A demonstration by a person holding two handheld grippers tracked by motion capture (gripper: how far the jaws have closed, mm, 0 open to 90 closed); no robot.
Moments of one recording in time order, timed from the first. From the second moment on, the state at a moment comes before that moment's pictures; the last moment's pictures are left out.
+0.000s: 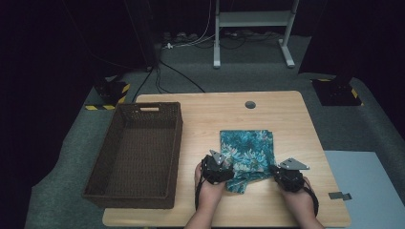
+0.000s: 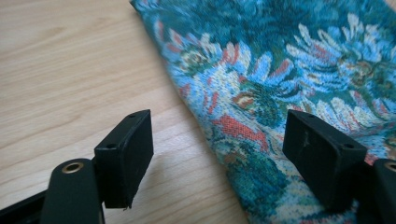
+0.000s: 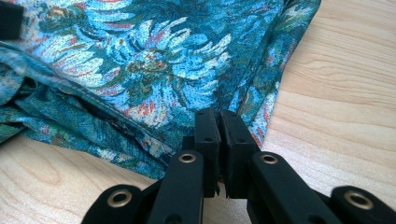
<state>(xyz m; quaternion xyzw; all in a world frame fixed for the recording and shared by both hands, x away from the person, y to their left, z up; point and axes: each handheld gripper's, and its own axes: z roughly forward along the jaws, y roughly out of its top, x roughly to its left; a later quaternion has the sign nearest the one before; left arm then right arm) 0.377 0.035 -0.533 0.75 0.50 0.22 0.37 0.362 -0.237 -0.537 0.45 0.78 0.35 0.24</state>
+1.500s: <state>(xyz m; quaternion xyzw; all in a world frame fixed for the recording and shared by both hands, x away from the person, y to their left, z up) 0.411 0.074 -0.540 0.75 0.52 0.22 0.34 0.396 -0.191 -0.539 0.42 0.80 0.37 0.23</state>
